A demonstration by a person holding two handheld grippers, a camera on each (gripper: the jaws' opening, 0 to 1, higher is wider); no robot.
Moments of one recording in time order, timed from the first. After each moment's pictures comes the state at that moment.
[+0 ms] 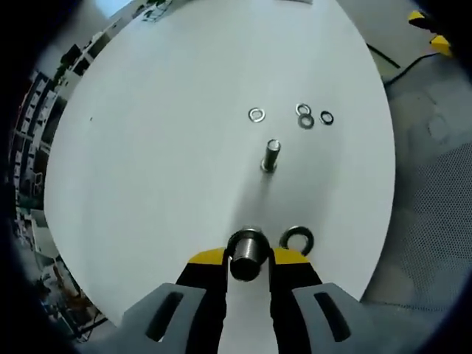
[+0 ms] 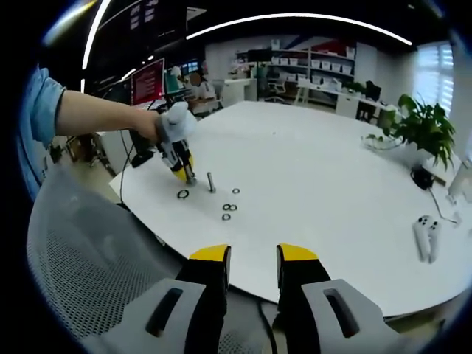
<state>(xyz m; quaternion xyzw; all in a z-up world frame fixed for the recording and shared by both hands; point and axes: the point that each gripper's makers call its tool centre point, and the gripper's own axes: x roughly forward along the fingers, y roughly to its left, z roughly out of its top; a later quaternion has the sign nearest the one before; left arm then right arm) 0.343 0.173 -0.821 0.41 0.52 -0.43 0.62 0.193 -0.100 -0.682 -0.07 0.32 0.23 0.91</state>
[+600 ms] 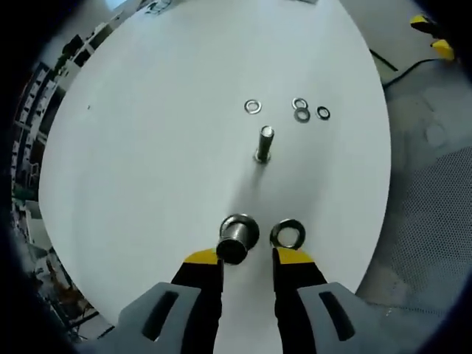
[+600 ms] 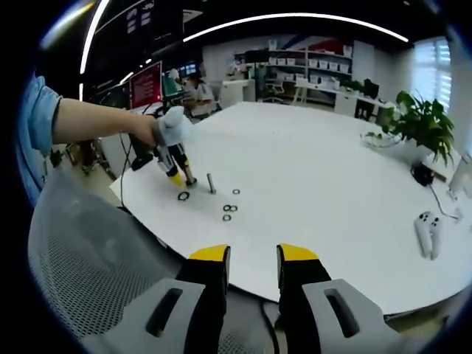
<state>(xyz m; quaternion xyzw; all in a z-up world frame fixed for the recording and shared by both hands) 0.321 0.185 -0.809 0.38 0.54 -0.42 0.62 0.191 -0.100 -0.682 -0.06 0.33 0.23 0.91</state>
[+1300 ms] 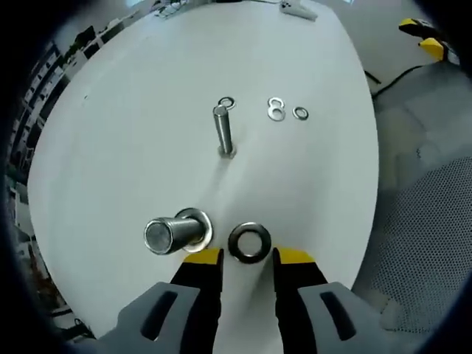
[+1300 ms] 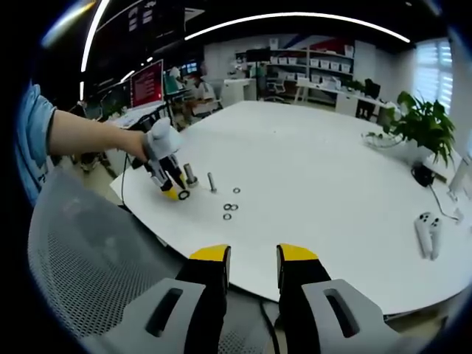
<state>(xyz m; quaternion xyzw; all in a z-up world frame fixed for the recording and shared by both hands) 0.295 0.168 -0.837 0.32 0.52 -0.44 0.65 0.191 -0.099 -0.683 -0.06 0.33 0.23 0.91</state>
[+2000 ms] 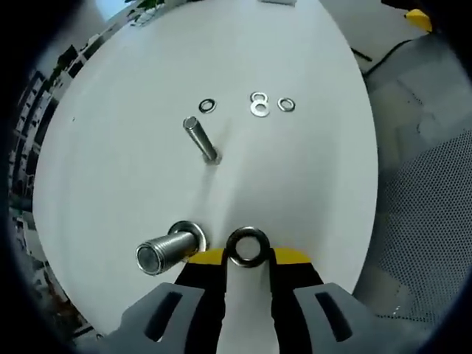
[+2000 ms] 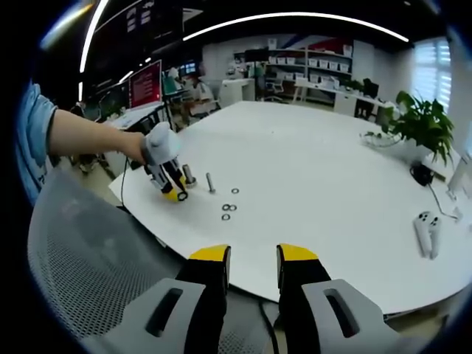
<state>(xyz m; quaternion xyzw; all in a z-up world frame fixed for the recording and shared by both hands) 0.291 0.163 -0.835 0.39 0.50 -0.46 0.62 0.192 -0.101 -0.682 -0.06 0.33 0.22 0.92</state>
